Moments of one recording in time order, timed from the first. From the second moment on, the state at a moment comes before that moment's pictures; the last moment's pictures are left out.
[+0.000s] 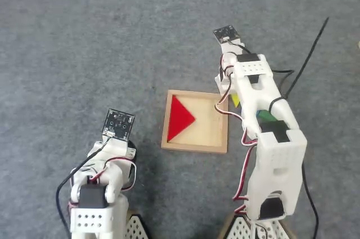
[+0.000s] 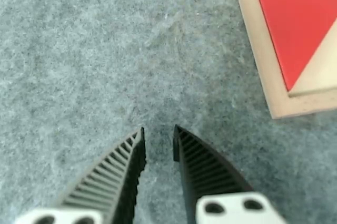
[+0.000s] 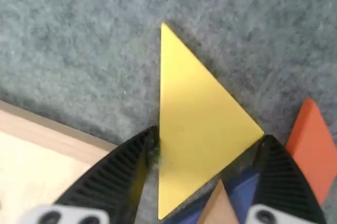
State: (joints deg) left arm -5.8 -102.9 97.1 72.2 -8.0; right arm -11.2 31.5 -4.3 56.9 12.0
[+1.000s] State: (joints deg) left arm -5.8 -102.9 97.1 72.2 -8.0; right arm -5.6 34.5 -15.3 56.3 8.7
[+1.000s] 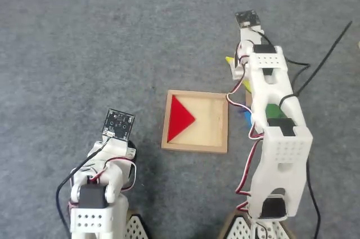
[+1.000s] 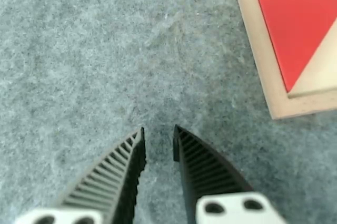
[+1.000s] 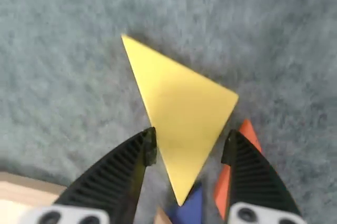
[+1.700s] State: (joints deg) left arm -5.8 -102.9 97.1 72.2 -8.0; right arm -9.6 41.7 -20.6 56.3 24.7
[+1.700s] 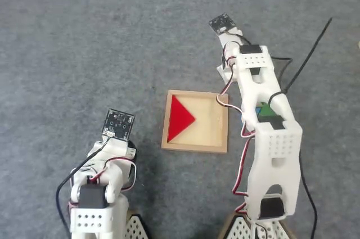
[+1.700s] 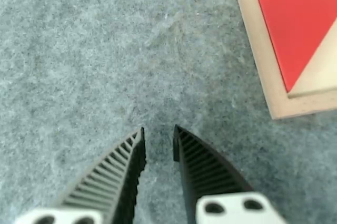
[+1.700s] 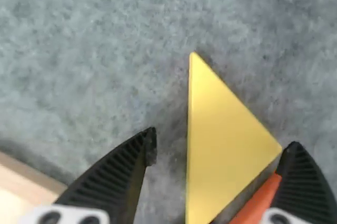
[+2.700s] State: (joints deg) left arm -5.8 -102.9 97.1 72.2 -8.0; right arm -7.2 58.5 -50.0 82.5 24.0
